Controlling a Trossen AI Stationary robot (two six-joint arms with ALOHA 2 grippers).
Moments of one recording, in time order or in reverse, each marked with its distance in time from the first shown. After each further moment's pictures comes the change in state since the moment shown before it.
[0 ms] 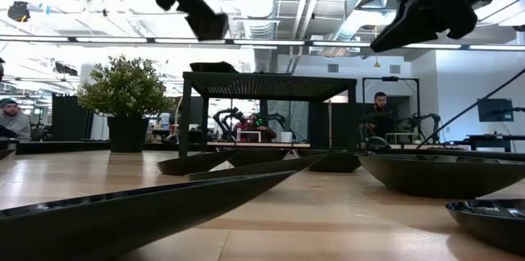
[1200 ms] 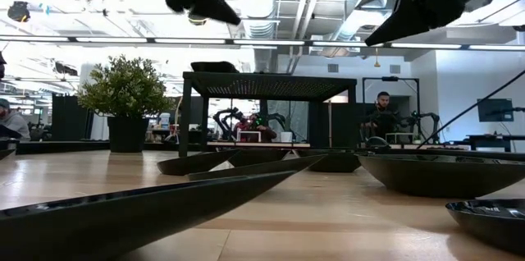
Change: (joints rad) left arm -0.251 0.143 -0.016 0.120 -0.087 -0.100; right arm -0.022 -0.001 0.002 0.050 -0.025 0.091
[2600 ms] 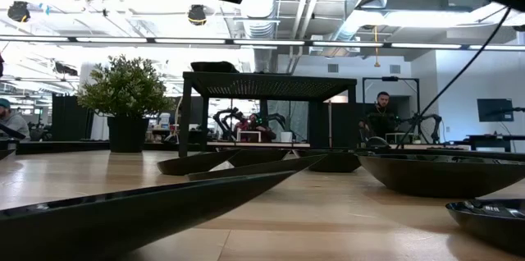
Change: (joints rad) left arm -0.173 0.000 0.000 0.001 -0.003 -0.090; right arm 0.508 0.387 0.330 -0.252 -0.372 0.861
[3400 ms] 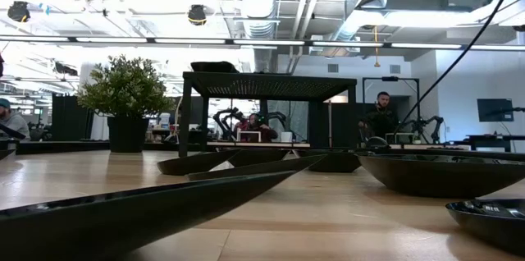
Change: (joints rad) left arm 0.000 0.000 0.000 0.028 0.000 0.000; right arm 0.154 0.159 0.015 -0.086 -0.233 0.394
